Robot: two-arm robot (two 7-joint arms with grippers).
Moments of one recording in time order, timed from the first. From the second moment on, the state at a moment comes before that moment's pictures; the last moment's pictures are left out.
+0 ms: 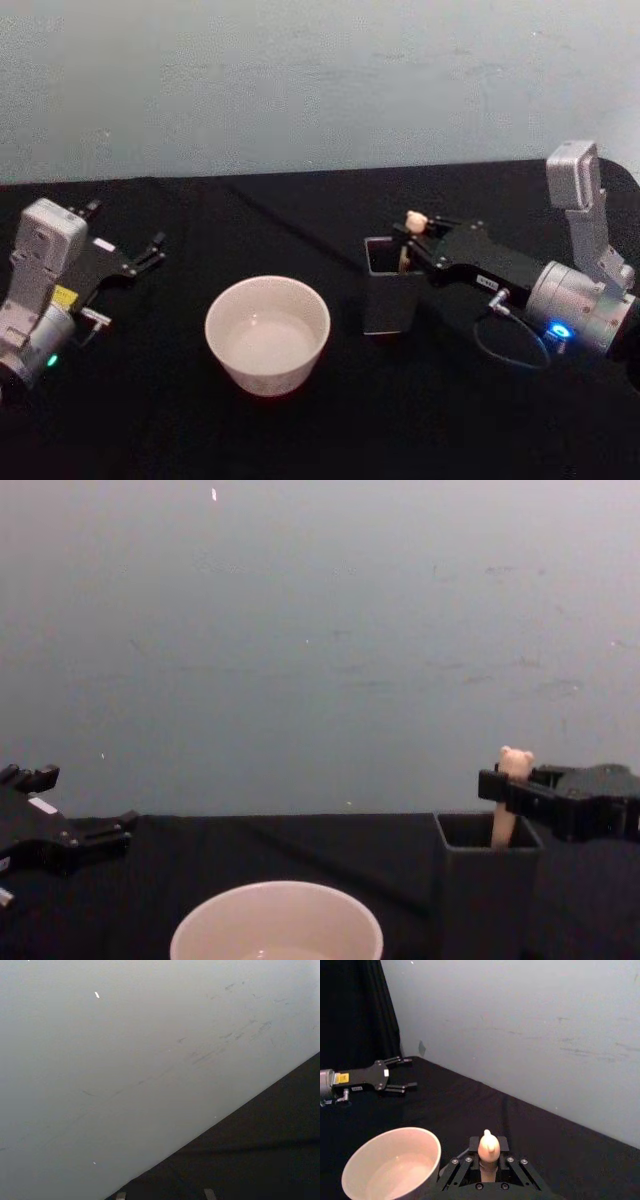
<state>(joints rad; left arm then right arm) -0.20 0.60 0.45 -1.41 -0.25 -0.12 0.03 0.27 0.53 -0.42 -1.47 0.57 0.03 0.53</state>
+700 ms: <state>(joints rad) -0.20 0.60 0.45 -1.41 -0.25 -0.12 0.03 0.27 0.52 -0.42 -1.46 0.55 0.04 0.52</state>
